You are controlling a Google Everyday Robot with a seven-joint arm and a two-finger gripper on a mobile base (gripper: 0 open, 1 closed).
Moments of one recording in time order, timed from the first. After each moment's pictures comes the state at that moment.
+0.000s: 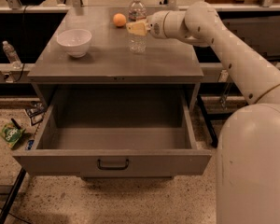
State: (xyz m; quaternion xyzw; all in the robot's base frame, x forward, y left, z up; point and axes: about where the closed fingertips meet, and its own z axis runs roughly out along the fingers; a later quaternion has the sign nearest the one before) arm 0.854 -0.006 0.916 -0.32 0.71 0.26 0.57
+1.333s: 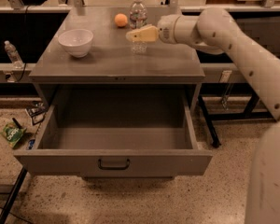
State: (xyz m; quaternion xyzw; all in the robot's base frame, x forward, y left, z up) arm 0.818 -0.033 0.923 -0.31 0.71 0.26 0.57
